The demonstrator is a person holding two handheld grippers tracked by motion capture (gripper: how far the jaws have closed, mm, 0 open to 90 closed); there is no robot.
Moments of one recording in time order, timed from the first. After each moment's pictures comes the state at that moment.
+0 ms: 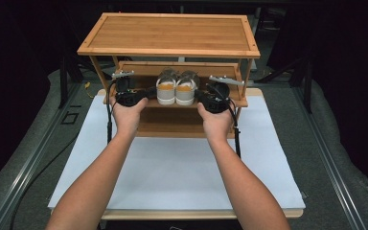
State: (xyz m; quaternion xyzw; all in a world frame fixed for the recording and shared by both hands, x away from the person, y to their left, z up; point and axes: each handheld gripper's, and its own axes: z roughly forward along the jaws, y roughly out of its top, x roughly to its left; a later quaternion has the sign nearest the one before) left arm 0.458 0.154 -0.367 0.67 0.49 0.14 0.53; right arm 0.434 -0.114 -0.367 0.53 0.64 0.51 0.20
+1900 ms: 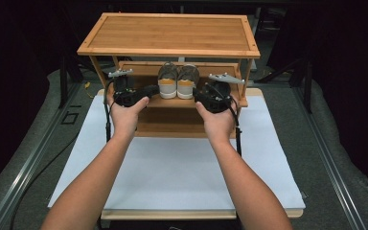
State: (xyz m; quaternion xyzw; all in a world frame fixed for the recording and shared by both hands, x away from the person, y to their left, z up) left arm 0.435 0.156 -0.351 0.67 0.47 0.13 0.56; right arm 0.418 -0.115 -0.351 0.52 0.65 0.50 0.24
